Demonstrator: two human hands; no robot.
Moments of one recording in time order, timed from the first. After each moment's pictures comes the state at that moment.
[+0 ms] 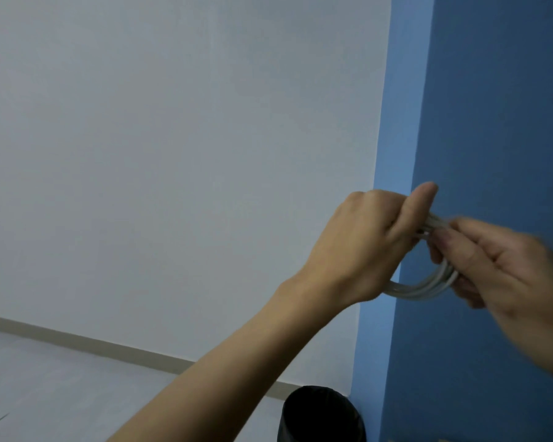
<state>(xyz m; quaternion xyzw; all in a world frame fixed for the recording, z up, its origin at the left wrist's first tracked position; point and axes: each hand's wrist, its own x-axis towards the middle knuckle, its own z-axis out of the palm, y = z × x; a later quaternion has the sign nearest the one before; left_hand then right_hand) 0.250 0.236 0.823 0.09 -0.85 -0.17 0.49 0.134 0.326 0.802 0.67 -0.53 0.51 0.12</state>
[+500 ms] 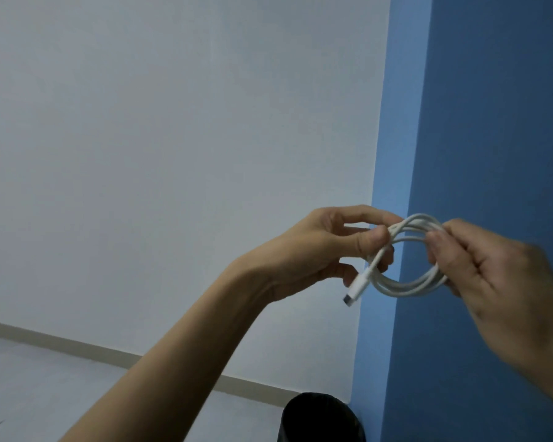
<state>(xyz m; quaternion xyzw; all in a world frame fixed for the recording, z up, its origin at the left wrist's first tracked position) 0.281 0.199 0.823 -0.02 -0.80 -0.53 0.28 0.131 0.314 0.797 0.63 -0.57 0.46 0.27</state>
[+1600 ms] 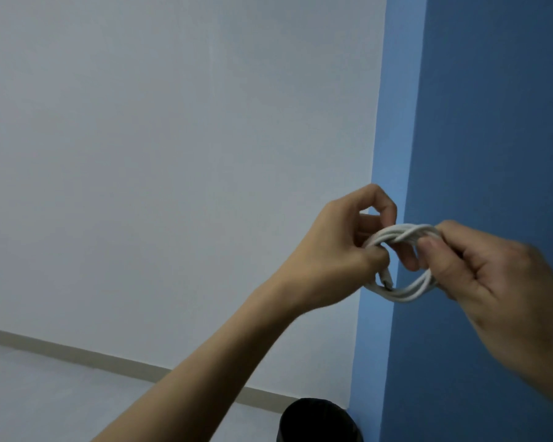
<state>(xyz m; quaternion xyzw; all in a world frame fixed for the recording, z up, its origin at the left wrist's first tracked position) 0.270 0.228 0.823 0.00 -0.83 -0.33 0.44 0.142 0.324 0.803 0.65 -0.53 0.46 0.27</state>
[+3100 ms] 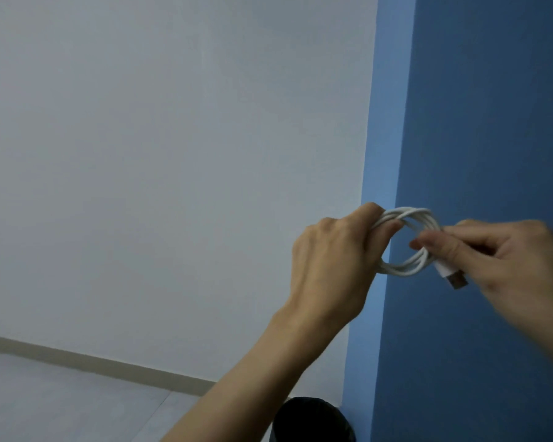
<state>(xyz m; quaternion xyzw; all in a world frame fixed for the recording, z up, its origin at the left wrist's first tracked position) 0.235 0.225 0.804 0.18 -0.79 -0.02 0.58 0.114 0.328 0.817 0.62 -0.54 0.55 0.14</state>
